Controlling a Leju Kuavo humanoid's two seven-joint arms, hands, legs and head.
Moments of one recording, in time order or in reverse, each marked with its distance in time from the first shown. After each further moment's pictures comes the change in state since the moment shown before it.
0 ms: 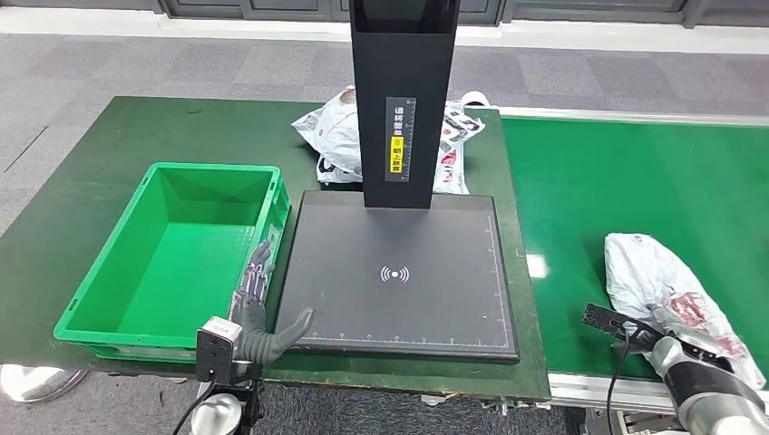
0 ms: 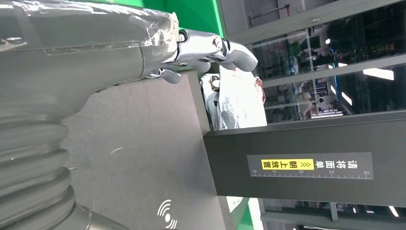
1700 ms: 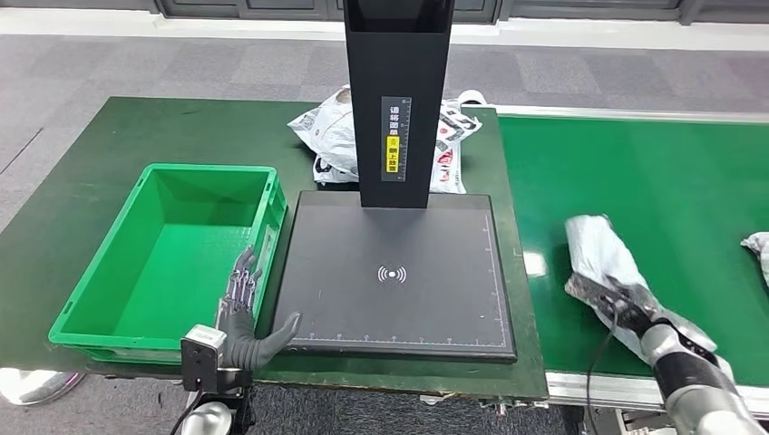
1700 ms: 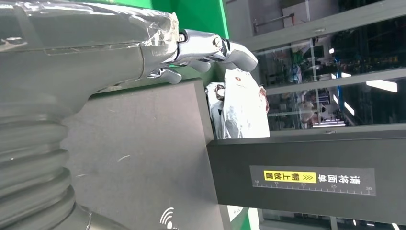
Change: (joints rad) left arm 0.047 0.000 0.033 -0.044 0.023 0.010 -0.008; right arm -0.004 0.066 -0.069 -0.095 -0.277 -0.093 -0.254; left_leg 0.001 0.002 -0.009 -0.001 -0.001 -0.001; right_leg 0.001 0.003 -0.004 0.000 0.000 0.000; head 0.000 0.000
